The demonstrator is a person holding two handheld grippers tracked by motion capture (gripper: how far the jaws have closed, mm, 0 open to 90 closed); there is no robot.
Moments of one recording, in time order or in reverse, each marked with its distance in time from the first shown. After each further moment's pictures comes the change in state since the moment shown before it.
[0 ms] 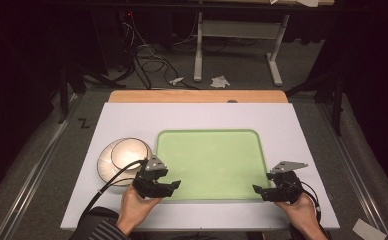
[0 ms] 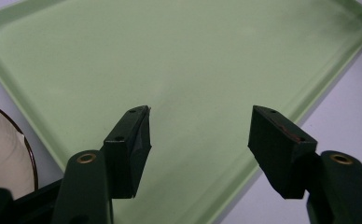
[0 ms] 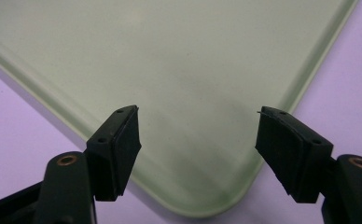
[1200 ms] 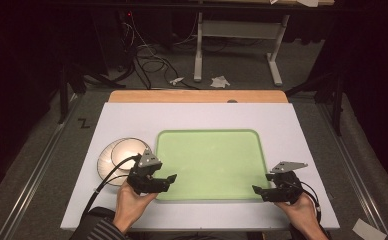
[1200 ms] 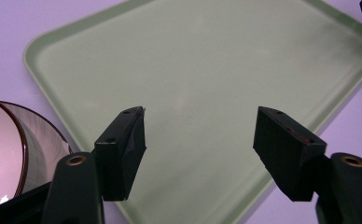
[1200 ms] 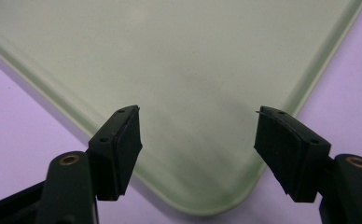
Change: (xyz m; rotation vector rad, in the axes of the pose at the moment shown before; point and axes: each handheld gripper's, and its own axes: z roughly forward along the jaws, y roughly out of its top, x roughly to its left) left arm 0.008 0.005 -0.014 -0.059 0.050 -0.008; right arm 0.000 0.000 0.000 0.007 0.018 0.000
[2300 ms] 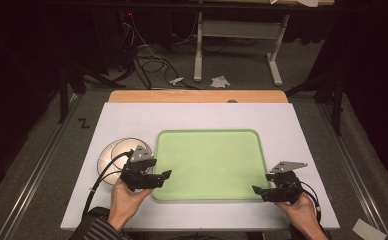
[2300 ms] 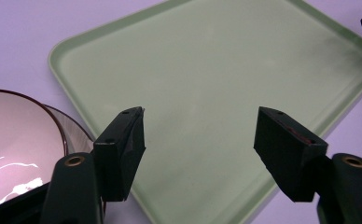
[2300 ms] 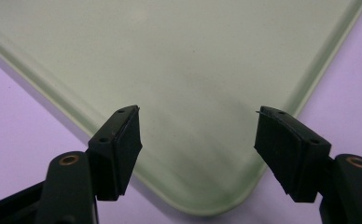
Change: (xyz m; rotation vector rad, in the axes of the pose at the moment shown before) left arm 0.013 0.005 -0.014 -0.016 0.005 -0.035; right arm 0.000 0.000 0.000 0.007 0.006 -0.001
